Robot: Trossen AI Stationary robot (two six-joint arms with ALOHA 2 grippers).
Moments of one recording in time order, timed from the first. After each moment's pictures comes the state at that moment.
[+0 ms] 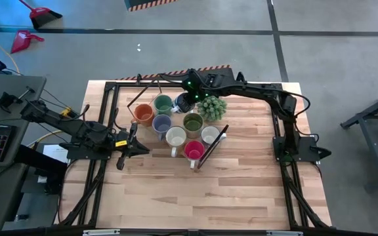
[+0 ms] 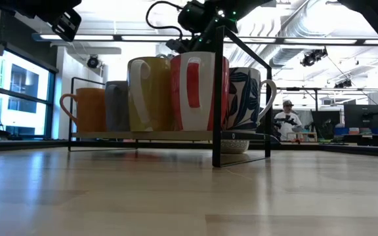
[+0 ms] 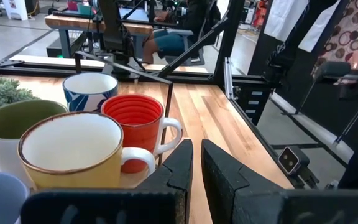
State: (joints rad) left arm -0.36 0.57 0.39 0.01 -0.16 -0.16; right arm -0.35 2.01 1.82 -0.70 -0.01 0.32
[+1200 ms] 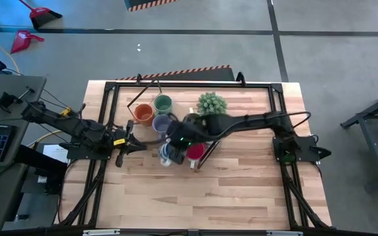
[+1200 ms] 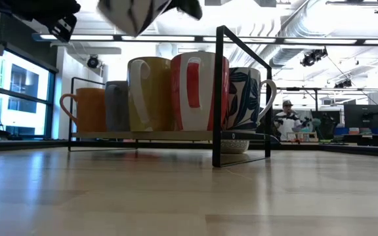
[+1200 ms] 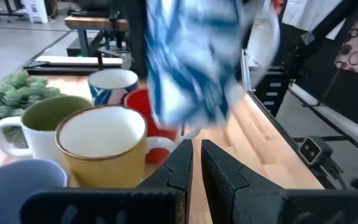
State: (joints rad) left arm -0.36 0.50 0.41 -0.11 -0.22 -0.11; right arm 0.13 2.06 2.14 -0.94 0.14 0.42
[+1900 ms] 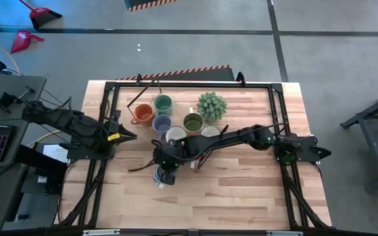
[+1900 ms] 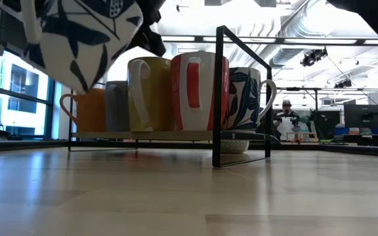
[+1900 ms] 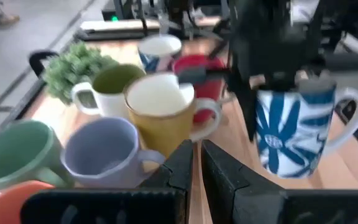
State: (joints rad) left arm -0.37 0.46 0.66 -0.63 -0.35 -0.11; right arm 0.20 2.39 2.34 -0.92 0.01 0.36
